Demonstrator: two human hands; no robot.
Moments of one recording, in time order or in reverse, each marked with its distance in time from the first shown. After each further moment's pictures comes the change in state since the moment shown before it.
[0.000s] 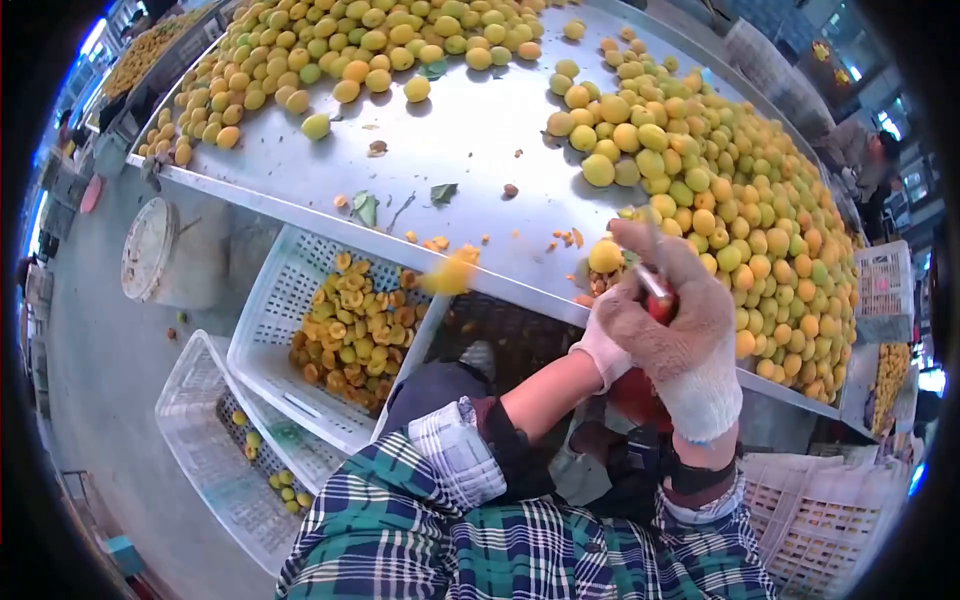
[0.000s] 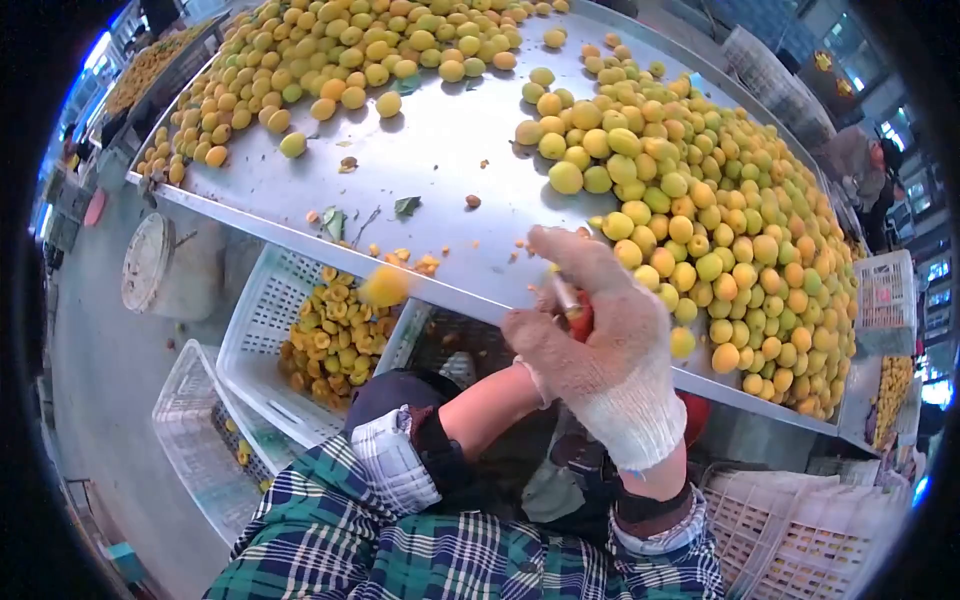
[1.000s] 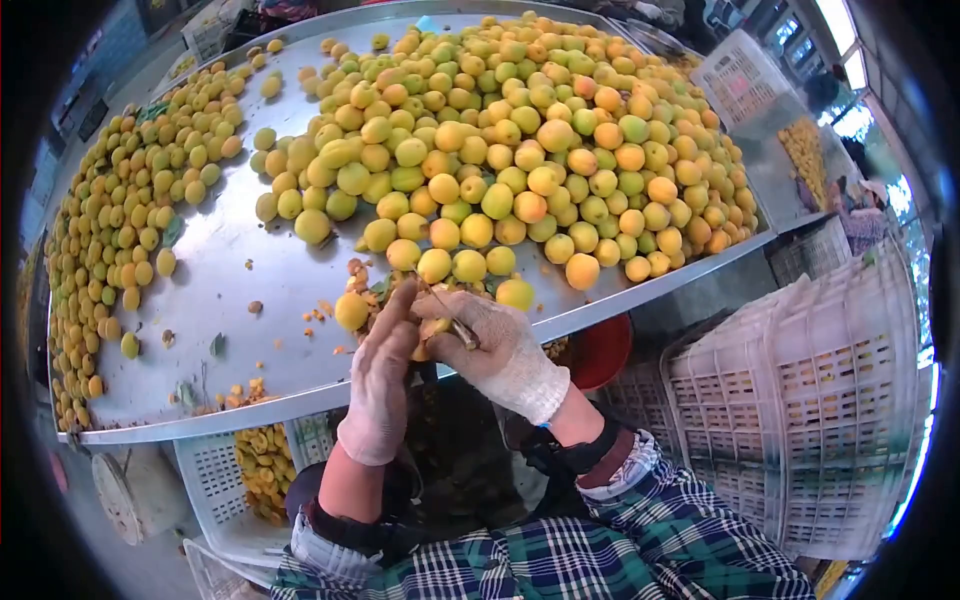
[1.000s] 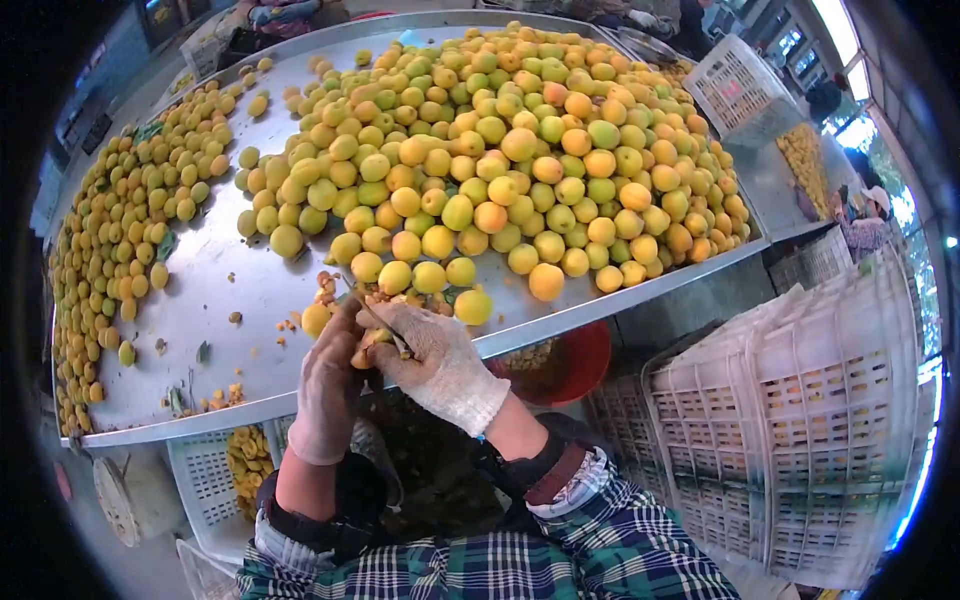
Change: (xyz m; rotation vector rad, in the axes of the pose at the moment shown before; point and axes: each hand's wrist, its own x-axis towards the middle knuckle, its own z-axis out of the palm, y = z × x) left_hand 0.008 0.041 0.023 0.276 -0.379 -0.298; right_hand -0.053 0.154 -0.035 0.198 0.169 0.078
